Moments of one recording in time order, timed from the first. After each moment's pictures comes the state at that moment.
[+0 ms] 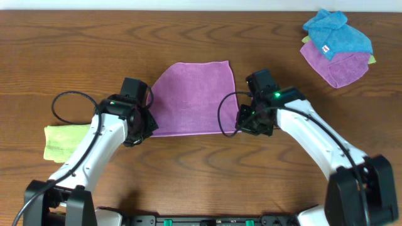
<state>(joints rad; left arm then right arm) -0.21 1.49 0.94 -0.87 0.07 -0.75 0.37 1.62 1.09 -0.88 -0.20 0.63</state>
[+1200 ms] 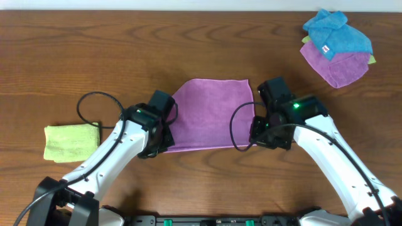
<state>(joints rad) -0.43 1.49 0.91 -0.95 0.04 -0.79 0.37 1.43 1.09 -1.15 -0.11 0.63</state>
